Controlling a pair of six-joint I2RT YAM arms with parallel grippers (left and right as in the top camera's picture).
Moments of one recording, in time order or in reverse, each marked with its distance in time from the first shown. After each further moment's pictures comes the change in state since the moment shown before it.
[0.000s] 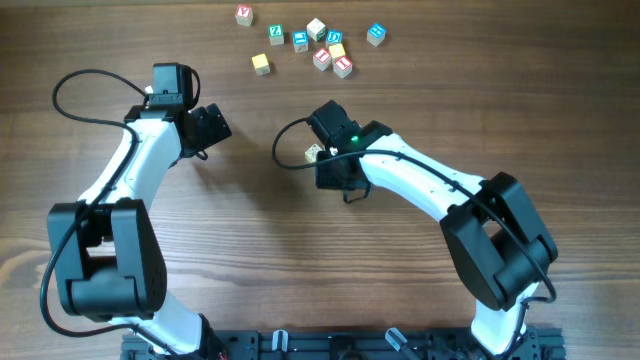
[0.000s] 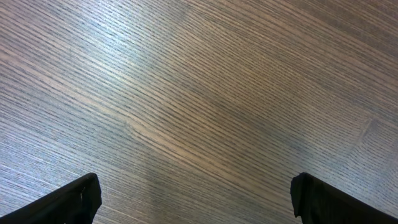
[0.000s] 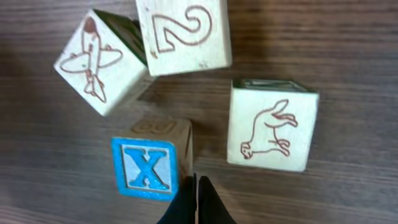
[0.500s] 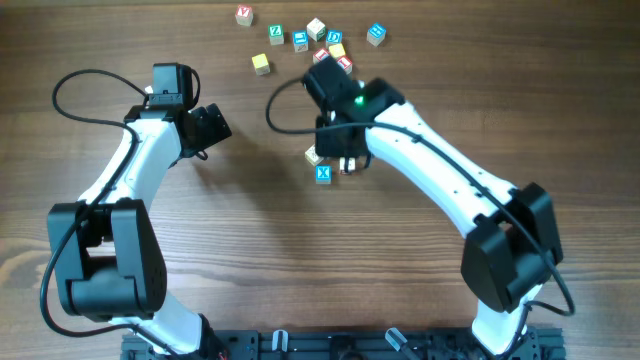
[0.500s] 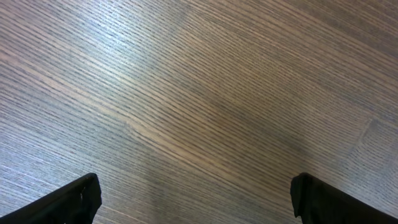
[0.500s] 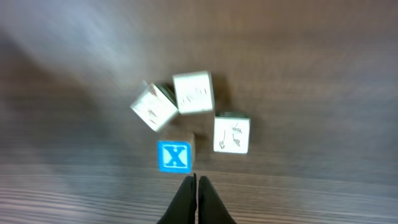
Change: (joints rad) left arm 0.000 0.000 0.000 0.000 0.000 0.000; right arm -0.015 -0.016 0.304 -0.320 0.102 -0.025
